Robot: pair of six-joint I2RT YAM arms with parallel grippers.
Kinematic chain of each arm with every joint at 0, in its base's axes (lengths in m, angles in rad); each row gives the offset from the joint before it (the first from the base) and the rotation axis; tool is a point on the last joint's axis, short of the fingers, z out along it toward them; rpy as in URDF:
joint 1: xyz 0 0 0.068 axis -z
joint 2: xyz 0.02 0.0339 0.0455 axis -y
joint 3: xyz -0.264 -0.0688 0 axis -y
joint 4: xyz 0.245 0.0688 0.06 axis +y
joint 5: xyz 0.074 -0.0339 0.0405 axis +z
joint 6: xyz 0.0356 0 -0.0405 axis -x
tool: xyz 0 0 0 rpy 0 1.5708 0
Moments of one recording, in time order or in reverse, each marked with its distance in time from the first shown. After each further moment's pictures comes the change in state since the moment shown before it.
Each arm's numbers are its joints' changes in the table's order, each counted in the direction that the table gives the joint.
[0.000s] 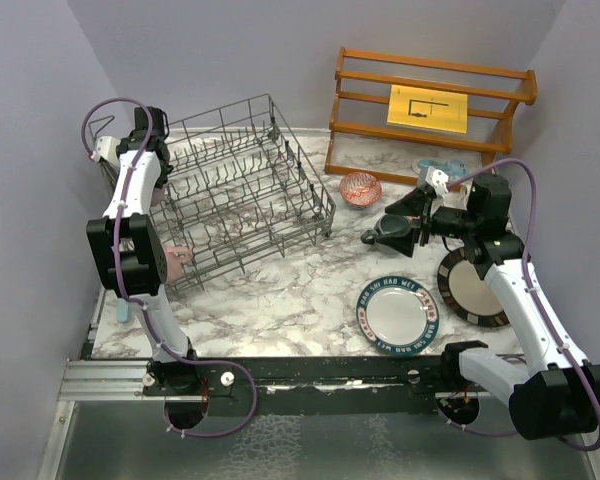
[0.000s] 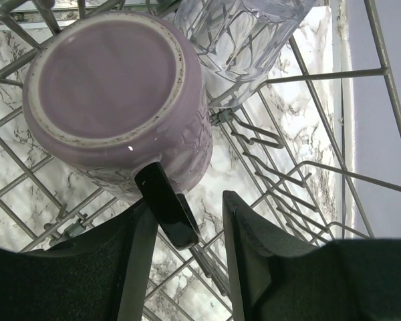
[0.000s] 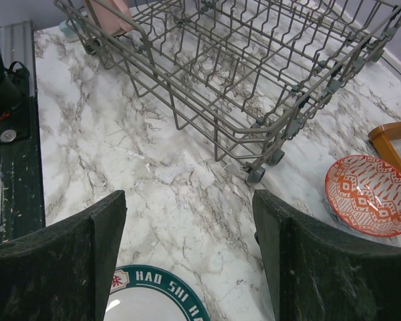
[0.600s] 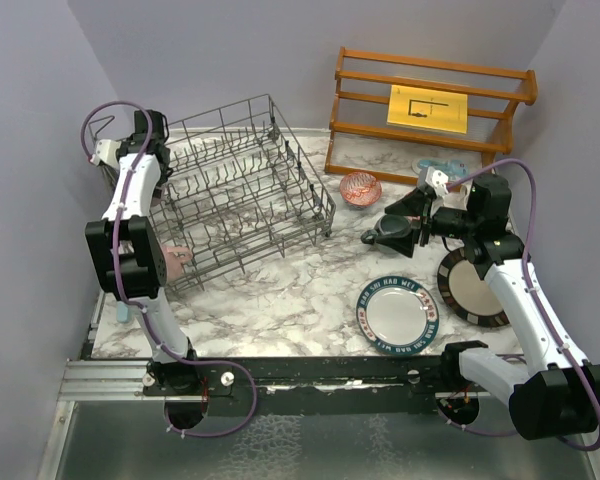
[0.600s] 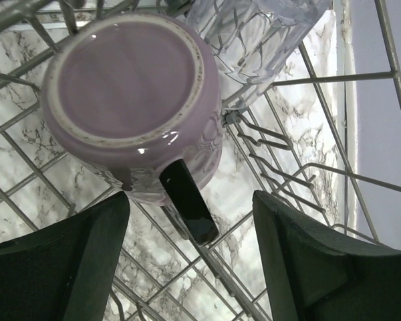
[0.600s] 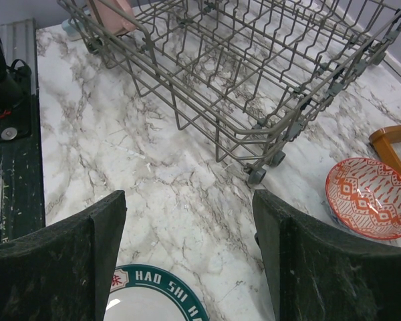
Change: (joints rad) left arm 0.003 0.017 -0.036 -0.028 0.000 0.011; right arm 0.000 0.000 0.000 0.001 0.005 0.008
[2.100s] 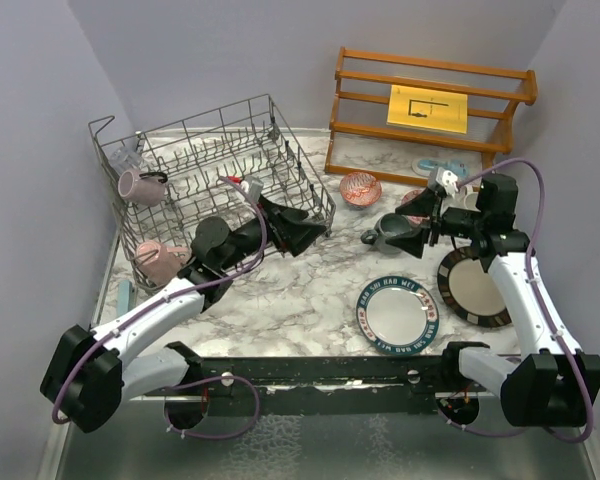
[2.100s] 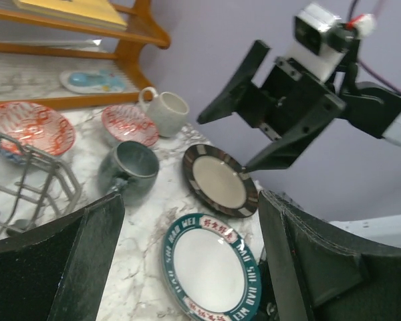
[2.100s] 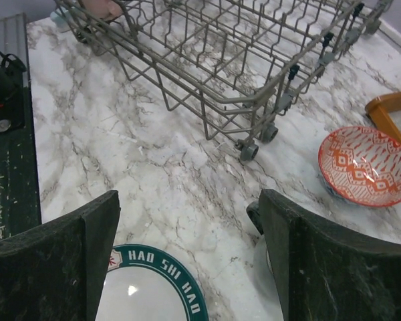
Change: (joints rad) left arm 0.739 0.809 -1.059 -1.363 -0.869 -0.648; right arm 0.121 -0.047 -0.003 0.085 0.106 0.107
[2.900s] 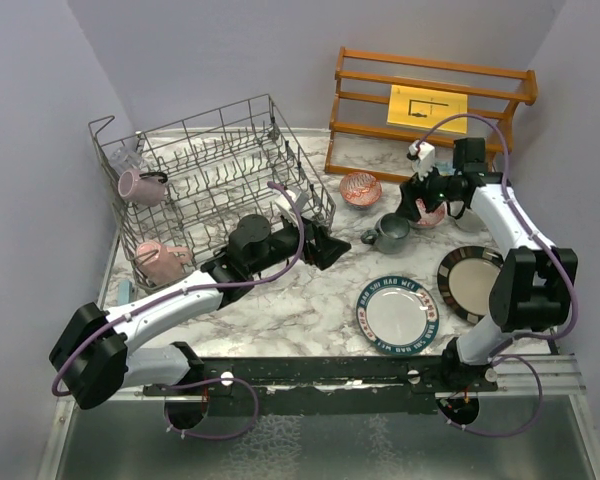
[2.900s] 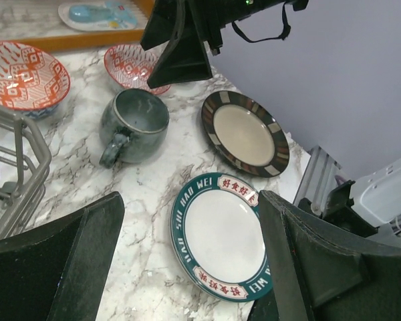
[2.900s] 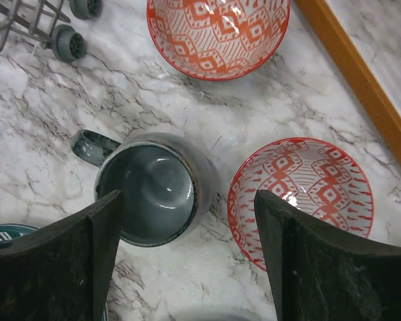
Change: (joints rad) left arm 0.209 -0.105 0.080 0.169 0.144 -0.151; right arm -0.023 -0.511 0.401 0.285 -0.572 0.139
